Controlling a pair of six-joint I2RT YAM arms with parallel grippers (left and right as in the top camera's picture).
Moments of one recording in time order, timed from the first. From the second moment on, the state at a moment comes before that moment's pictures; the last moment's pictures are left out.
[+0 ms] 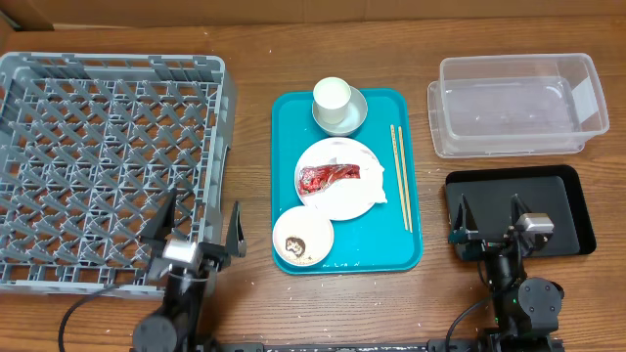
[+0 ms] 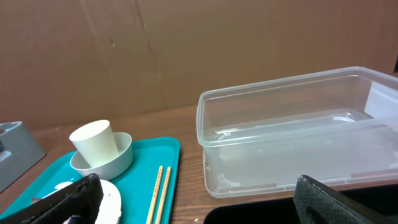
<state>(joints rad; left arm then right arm) 0.01 0.01 0.01 0.38 0.23 -0.05 0.05 0.01 0.02 -0.03 -0.01 0.20</state>
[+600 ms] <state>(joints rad) 0.01 0.90 0.96 -0.19 0.49 0.09 0.05 0.01 0.02 -0.03 -0.01 0.20</state>
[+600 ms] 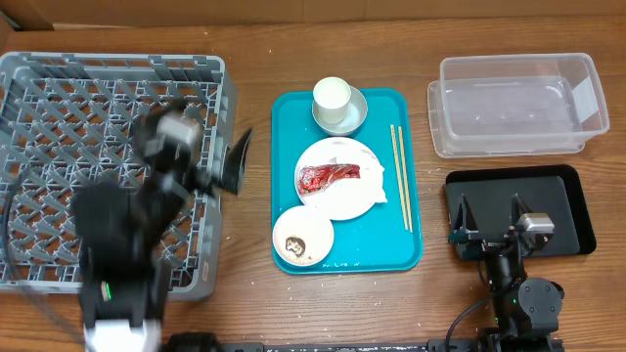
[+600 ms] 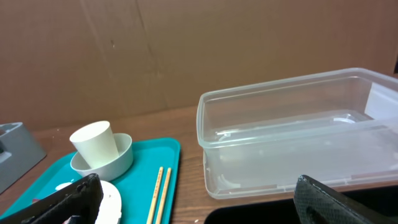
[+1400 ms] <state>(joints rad) -0.46 1.66 1.78 -0.89 0.16 0.11 0.05 0.01 0.02 -0.03 -0.01 0.20</state>
